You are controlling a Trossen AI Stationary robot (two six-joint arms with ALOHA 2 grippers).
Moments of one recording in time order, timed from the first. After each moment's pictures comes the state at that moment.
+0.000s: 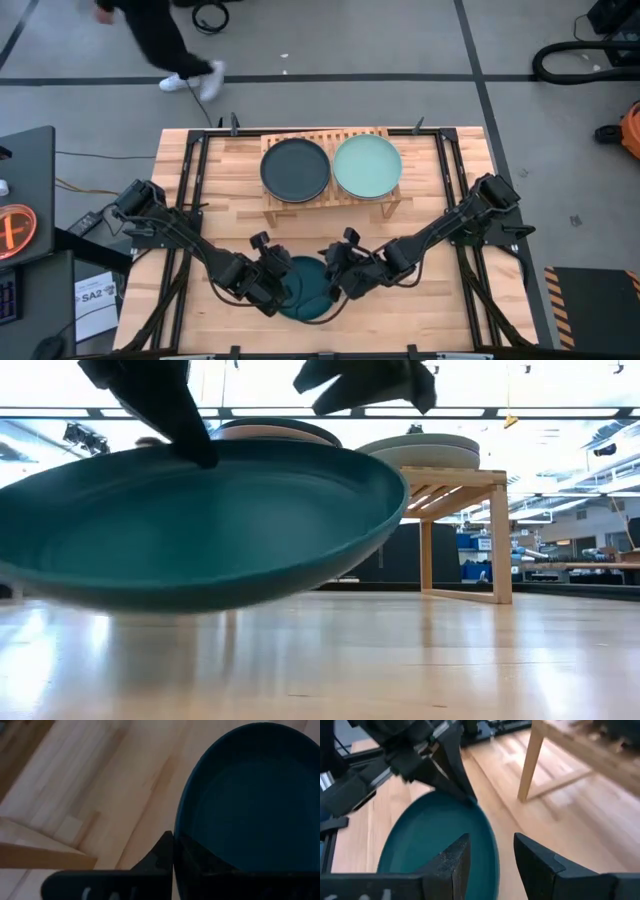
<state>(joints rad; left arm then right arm) -0.62 1.71 1.25 -0.79 -0.73 -0.87 0.50 1.83 1.34 -0.25 0.68 0.61</state>
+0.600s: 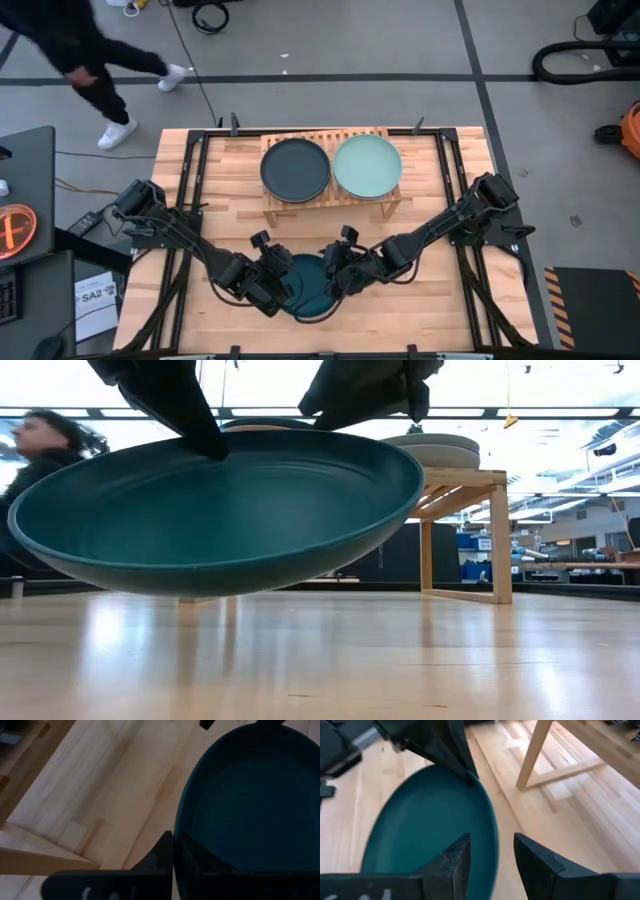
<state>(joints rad) -0.62 1.71 1.26 -0.77 -0.77 -0.87 0.47 1.83 1.34 -0.30 0.62 0.53</state>
